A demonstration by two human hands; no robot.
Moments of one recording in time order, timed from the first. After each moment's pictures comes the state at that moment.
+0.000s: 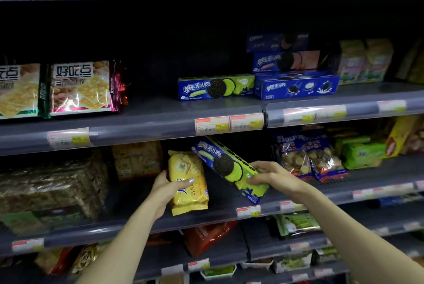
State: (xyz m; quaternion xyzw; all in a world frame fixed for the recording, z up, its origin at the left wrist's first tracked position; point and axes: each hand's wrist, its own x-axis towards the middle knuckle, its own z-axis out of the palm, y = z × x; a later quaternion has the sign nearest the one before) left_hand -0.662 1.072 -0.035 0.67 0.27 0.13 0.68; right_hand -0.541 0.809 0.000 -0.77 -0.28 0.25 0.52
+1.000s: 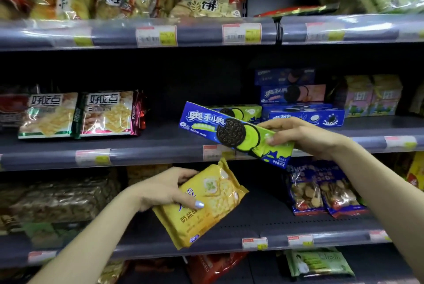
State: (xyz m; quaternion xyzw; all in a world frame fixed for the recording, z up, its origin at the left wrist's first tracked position) left_hand -0.713 1.048 0.099 0.85 0.06 -0.06 0.51; right_hand -0.527 0.792 0.169 -0.72 -0.46 0.23 0.47
